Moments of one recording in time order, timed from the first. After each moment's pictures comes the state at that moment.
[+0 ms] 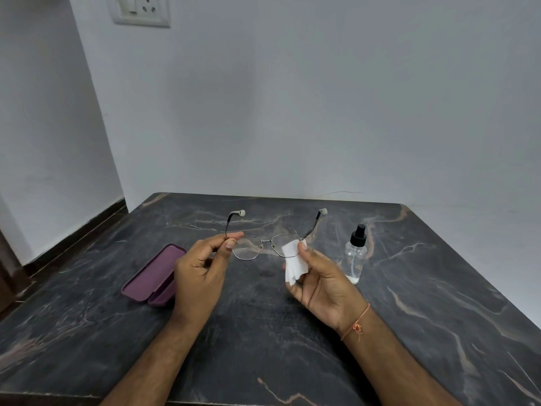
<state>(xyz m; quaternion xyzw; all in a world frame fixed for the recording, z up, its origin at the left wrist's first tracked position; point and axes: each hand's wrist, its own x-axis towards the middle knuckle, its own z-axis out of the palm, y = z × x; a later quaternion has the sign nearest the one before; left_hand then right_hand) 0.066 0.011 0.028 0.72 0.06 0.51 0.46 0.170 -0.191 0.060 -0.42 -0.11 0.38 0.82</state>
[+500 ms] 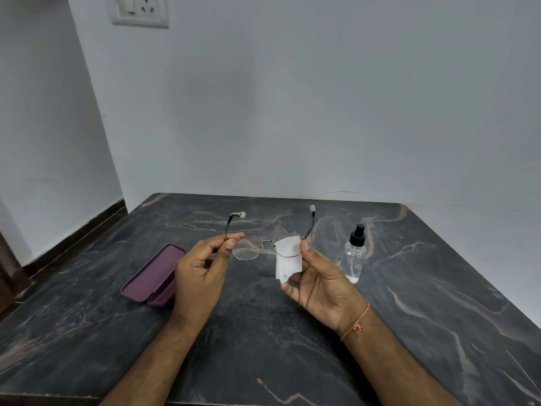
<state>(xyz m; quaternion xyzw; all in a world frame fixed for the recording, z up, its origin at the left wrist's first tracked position) 0.066 0.010 0.030 0.72 0.05 0.50 0.48 0.174 -0.193 0.054 -0.39 -0.17 0.40 0.81</state>
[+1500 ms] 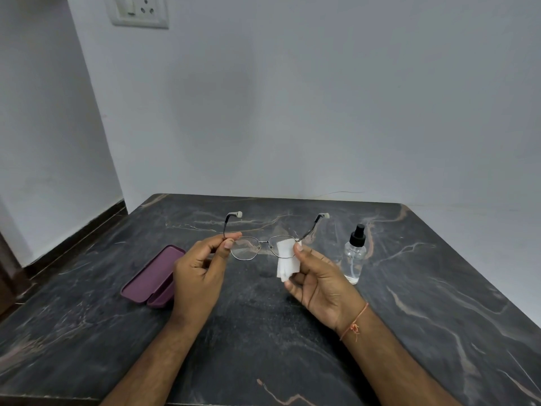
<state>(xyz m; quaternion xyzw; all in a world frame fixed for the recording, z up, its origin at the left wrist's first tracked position) 0.067 0.014 0.025 0.72 0.07 0.50 0.47 0.175 -0.188 0.054 -0.44 -0.09 0.35 0.82</state>
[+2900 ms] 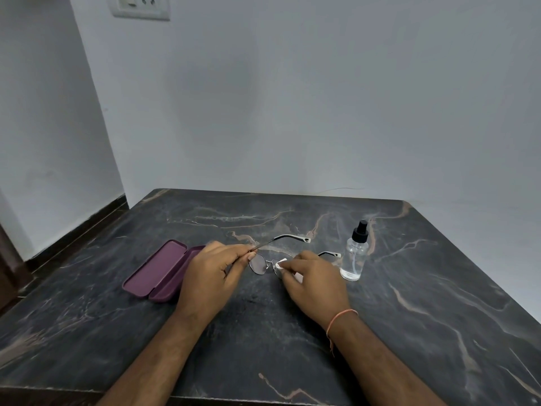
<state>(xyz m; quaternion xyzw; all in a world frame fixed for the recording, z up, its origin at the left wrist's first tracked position) 0.071 0.019 0.019 0.86 0.00 0.45 0.25 0.181 -0.180 0.021 -0.88 -0.34 -0.12 0.31</state>
